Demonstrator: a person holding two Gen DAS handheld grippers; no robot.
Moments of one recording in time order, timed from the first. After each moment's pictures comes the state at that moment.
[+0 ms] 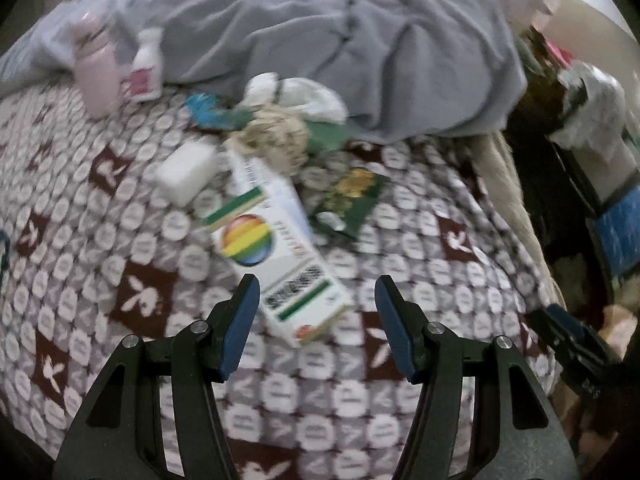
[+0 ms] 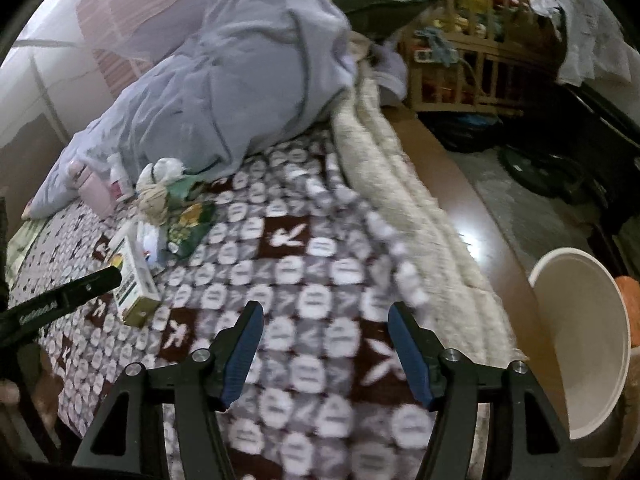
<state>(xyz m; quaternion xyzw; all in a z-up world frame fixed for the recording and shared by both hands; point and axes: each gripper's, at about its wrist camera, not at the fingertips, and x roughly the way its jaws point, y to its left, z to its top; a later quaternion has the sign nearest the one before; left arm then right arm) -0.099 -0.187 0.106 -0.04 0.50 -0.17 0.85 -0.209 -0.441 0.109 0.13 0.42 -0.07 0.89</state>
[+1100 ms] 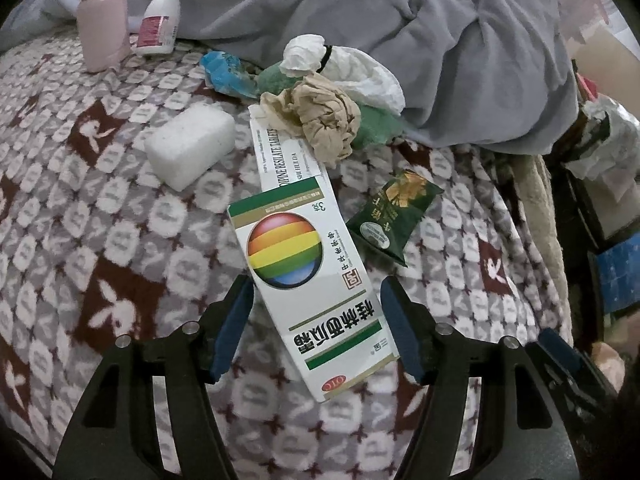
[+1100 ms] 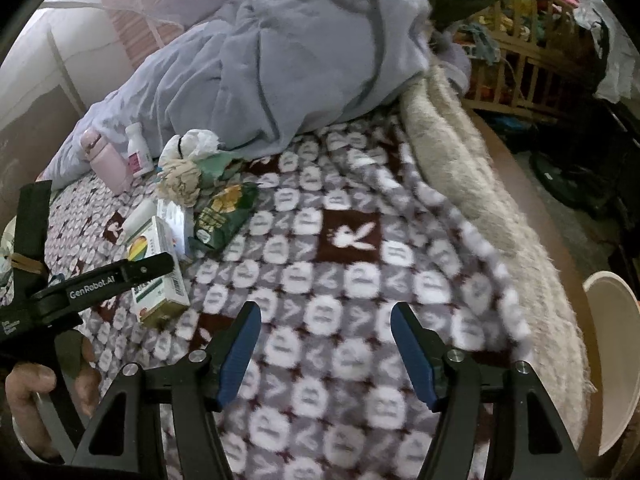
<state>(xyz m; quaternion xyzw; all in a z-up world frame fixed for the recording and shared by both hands) -0.057 -0.180 0.066 -0.09 0.52 -0.16 0.83 -0.160 -0.398 0.096 0.11 0.45 -0.02 0.89</state>
